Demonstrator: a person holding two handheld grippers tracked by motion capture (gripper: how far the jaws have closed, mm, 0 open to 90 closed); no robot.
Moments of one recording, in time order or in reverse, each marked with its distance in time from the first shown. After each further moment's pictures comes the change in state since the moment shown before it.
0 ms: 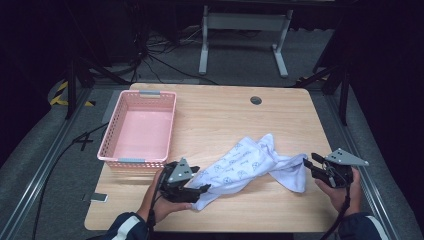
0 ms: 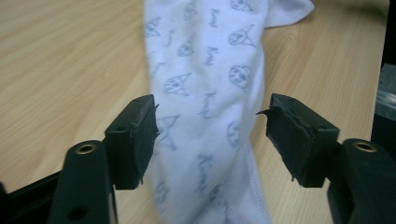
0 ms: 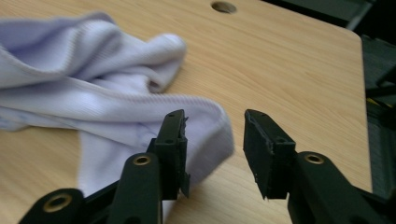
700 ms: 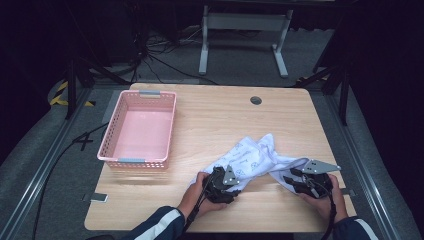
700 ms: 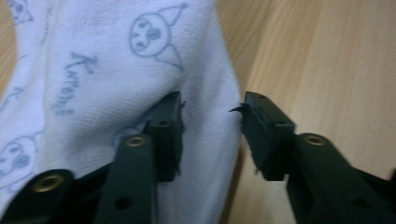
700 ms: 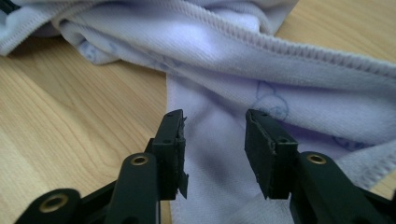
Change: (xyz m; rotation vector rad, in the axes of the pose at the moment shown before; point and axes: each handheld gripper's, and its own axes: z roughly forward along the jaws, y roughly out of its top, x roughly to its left) left arm -0.025 0.017 0.101 0.207 -0.067 0.126; right arm 0.038 -0.020 0.030 0.143 0.217 -0.100
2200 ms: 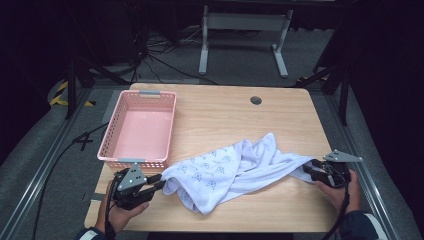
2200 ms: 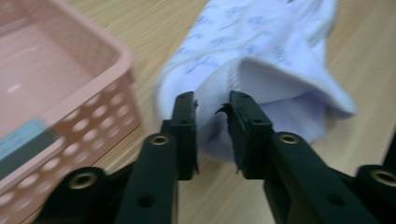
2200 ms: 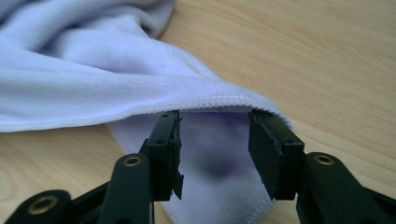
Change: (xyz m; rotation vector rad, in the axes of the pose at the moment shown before) left arm 0.031 -0.121 -0.170 -0.198 0.195 -0.194; right arm -0.052 -0.010 -0.022 -0.013 -0.164 0.197
